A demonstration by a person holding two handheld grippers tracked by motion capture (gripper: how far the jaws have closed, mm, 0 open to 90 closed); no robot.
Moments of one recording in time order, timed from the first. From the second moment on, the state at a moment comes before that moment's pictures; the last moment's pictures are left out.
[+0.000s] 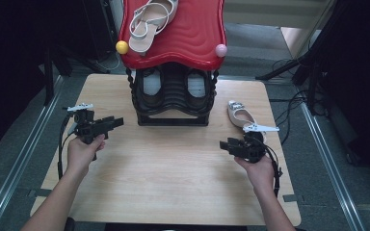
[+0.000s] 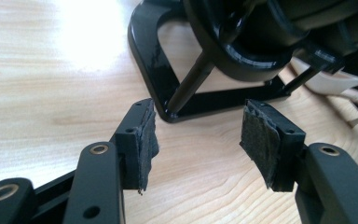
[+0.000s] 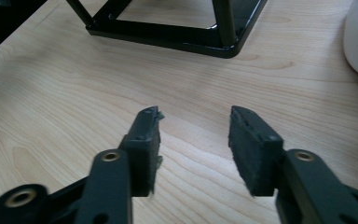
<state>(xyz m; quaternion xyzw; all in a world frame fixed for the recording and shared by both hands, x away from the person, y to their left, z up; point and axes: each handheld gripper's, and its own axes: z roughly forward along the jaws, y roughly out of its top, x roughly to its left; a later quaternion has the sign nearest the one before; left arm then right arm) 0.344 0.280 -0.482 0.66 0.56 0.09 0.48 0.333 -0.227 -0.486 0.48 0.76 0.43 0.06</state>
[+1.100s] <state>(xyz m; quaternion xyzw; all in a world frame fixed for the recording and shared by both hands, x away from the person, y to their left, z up) 0.339 0.283 -0.479 0.66 0.56 0.08 0.49 0.388 -0.299 -0.450 0.55 0.71 0.43 0.12</state>
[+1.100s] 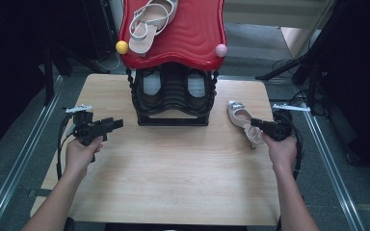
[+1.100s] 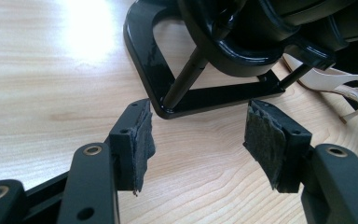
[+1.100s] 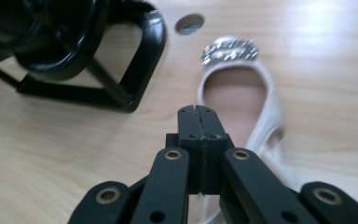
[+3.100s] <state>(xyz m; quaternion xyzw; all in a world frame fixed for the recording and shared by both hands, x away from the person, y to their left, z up) 0.341 0.290 -0.486 0.64 0.58 0.06 0.51 0.415 -0.258 -0.481 0.58 0.71 0.40 0.11</state>
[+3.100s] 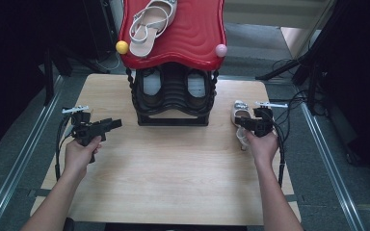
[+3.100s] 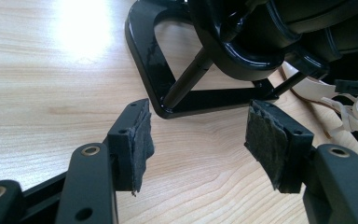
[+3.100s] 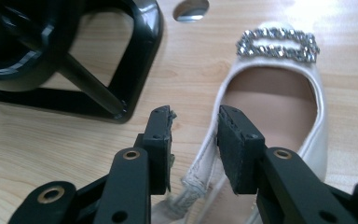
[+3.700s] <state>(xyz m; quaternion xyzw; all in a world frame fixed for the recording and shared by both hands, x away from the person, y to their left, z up) 0.340 0.290 -0.489 0.64 0.58 0.06 0.51 0.416 -0.255 -0.494 0.58 0.71 0.38 0.14</state>
